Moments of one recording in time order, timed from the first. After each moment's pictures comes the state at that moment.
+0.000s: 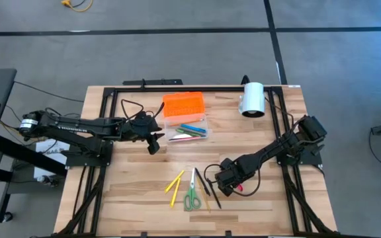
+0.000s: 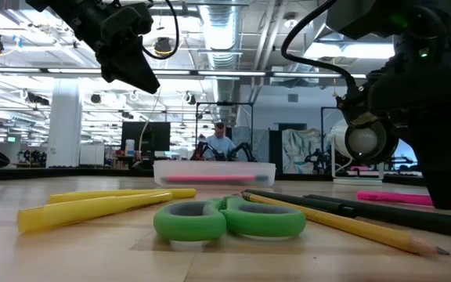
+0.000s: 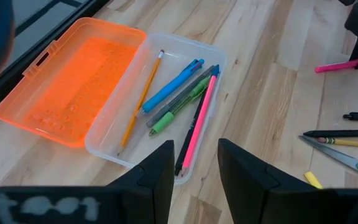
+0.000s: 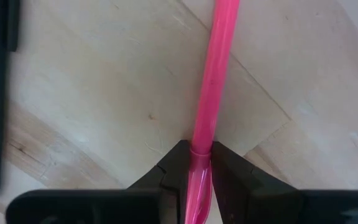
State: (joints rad) left arm 0.00 1.08 0.73 -0.35 -0.31 -0.32; right arm 0.43 1.79 1.01 -0.73 -0.07 1.19
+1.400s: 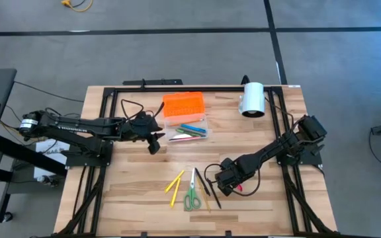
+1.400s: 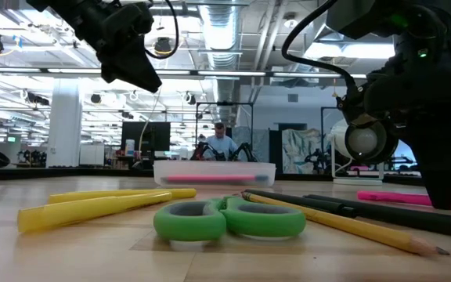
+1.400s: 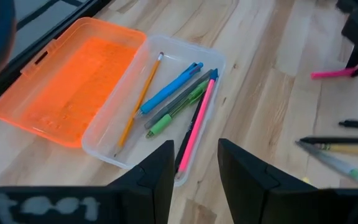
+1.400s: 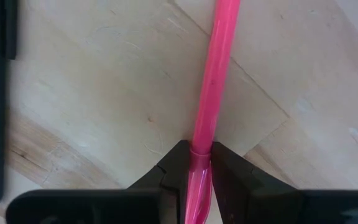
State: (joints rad) left arm 0.00 1.08 0.73 -0.34 -0.31 -0.36; right arm 0.42 1.79 1.01 -0.73 -0.06 1.21
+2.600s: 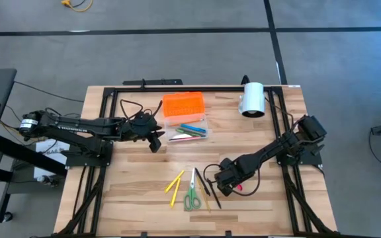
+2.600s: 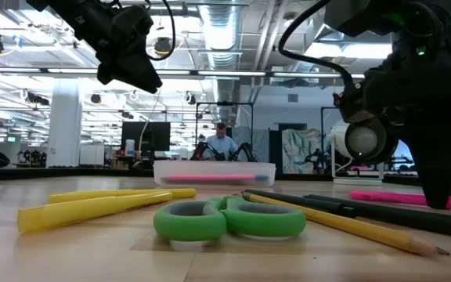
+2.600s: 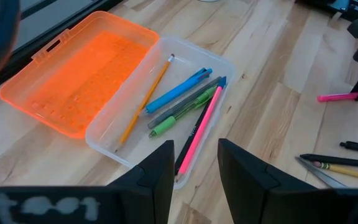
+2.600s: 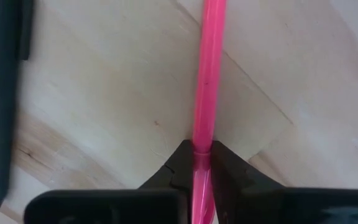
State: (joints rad) left arm 0.00 1.08 0.73 -0.34 -0.35 -0.45; right arm 0.42 1.79 1.02 -0.73 -0.05 1.18
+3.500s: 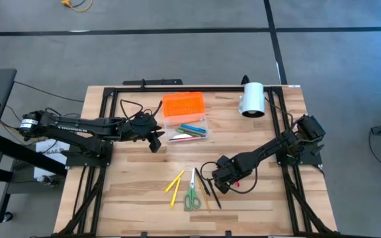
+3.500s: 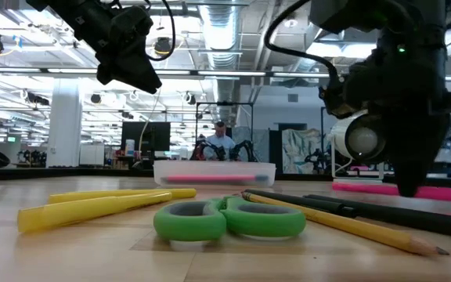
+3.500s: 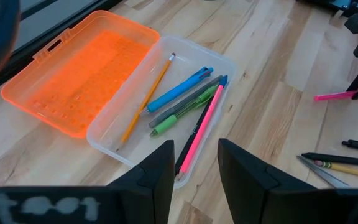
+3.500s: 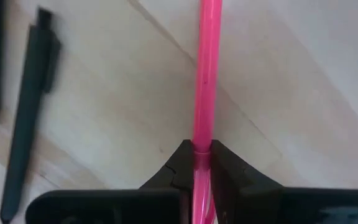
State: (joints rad) left arm 0.00 1.08 0.73 -0.35 -0.35 -0.45; right arm 0.40 1.80 1.06 -0.77 -0.01 1.13
